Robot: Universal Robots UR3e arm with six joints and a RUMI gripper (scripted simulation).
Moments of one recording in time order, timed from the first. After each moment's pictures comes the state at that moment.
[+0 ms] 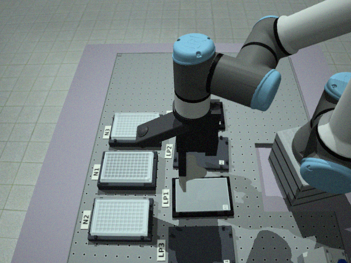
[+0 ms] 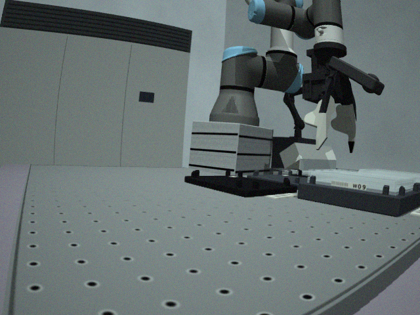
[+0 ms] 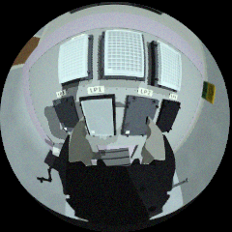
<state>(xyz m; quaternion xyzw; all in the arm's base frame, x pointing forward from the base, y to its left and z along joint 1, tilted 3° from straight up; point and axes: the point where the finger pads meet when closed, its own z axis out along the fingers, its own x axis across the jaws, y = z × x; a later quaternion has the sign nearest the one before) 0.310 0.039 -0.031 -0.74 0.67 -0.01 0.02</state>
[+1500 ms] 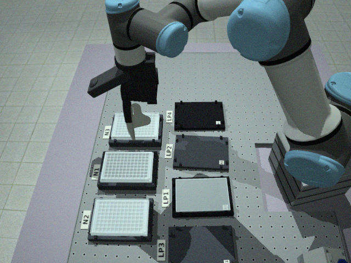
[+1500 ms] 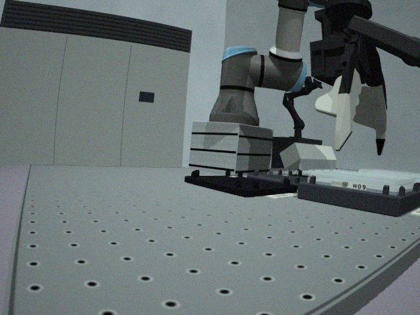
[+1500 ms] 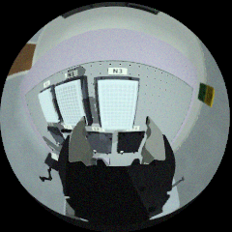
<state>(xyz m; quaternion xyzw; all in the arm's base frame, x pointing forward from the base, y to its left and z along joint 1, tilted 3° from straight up) 0.453 -0.092 -0.027 -0.74 0.67 -0.02 0.02</state>
